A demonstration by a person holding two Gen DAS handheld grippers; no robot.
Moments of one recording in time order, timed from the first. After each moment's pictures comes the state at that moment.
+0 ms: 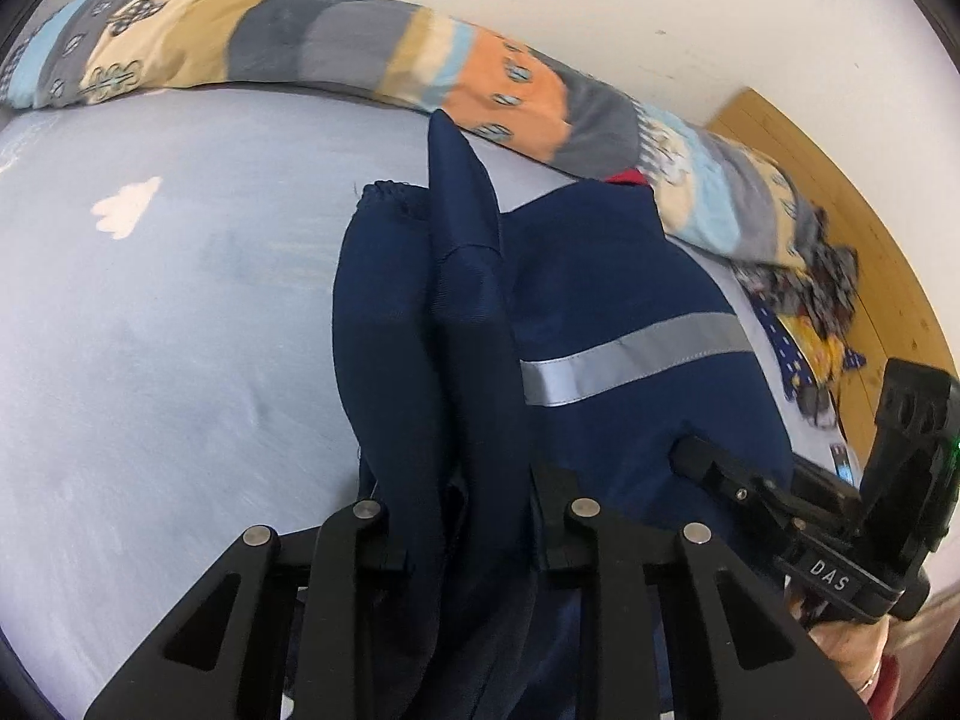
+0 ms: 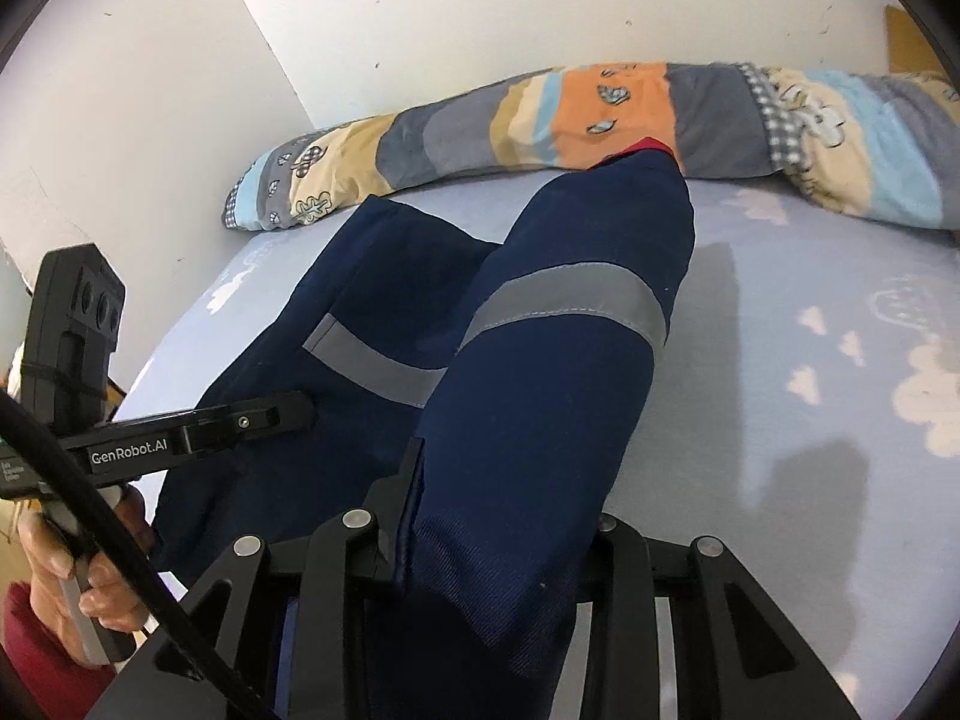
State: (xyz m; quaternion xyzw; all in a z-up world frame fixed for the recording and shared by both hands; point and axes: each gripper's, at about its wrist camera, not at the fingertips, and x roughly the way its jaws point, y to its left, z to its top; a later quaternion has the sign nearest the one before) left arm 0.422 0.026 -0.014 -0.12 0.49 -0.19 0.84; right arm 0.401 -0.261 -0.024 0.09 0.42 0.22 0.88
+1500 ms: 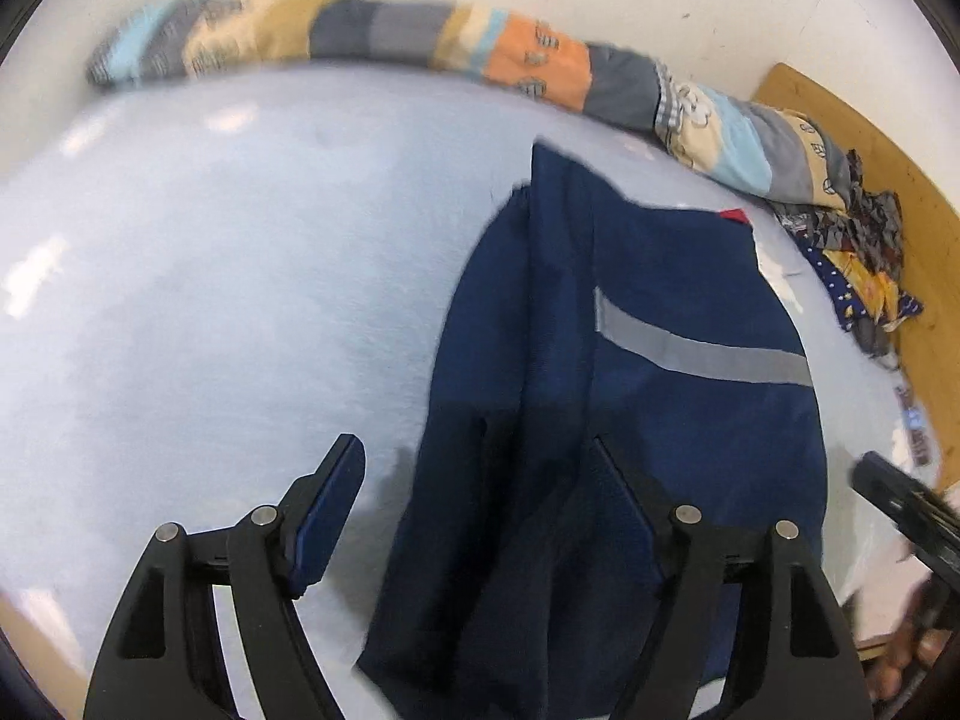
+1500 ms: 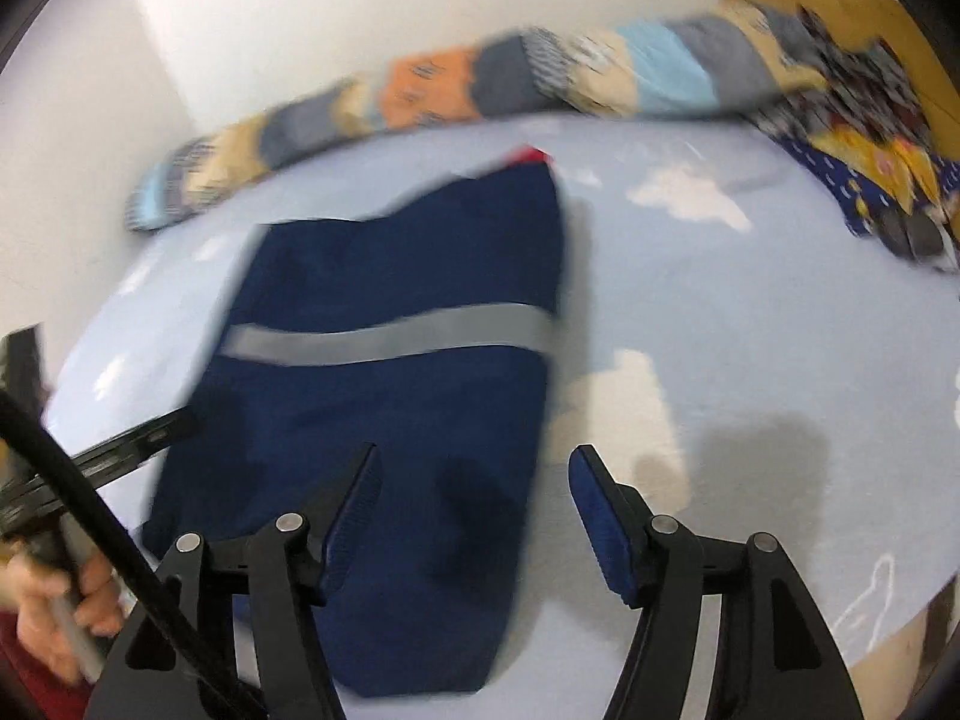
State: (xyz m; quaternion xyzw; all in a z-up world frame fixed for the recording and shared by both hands) left arm 0.269 0.008 -0.048 -0.07 0.46 -0.08 0.88; right arm 0.197 -0.355 -0.032 0.09 0.44 0.08 0.89
